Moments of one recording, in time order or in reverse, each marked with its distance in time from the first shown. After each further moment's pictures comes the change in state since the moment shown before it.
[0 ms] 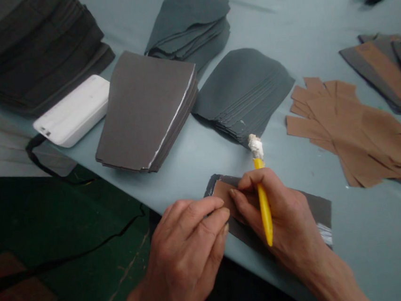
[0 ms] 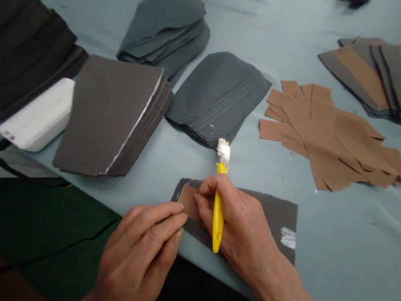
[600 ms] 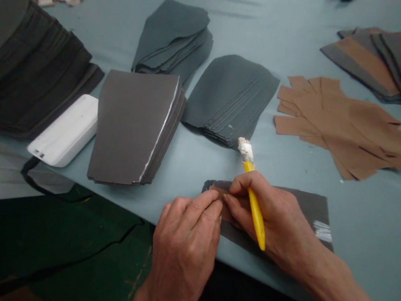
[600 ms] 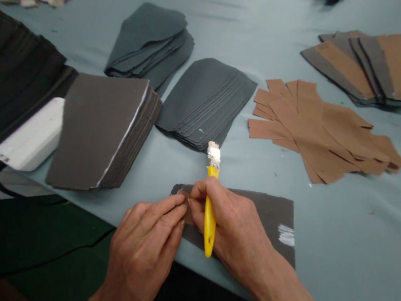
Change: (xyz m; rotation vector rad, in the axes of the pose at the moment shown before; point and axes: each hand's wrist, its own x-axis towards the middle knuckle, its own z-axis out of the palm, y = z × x) left_hand 0.011 -0.010 0.013 0.189 -0.051 0.083; right_hand 0.000 0.001 0.002 0.058 -0.018 0.000
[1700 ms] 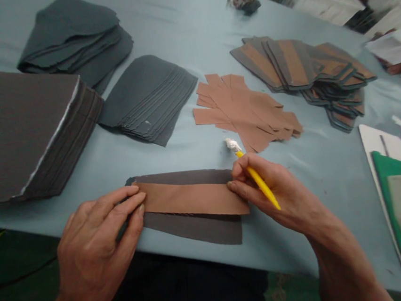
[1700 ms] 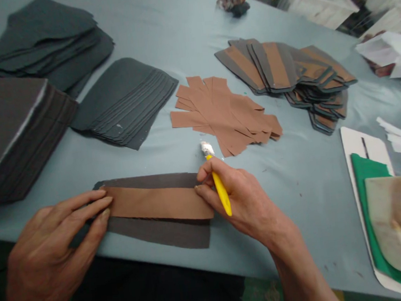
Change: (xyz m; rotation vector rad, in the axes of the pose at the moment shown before) left_hand -0.002 -0.013 0.009 0.149 0.003 0.089; right_hand -0.059 0.055 -0.116 -0.011 -0.066 0.221
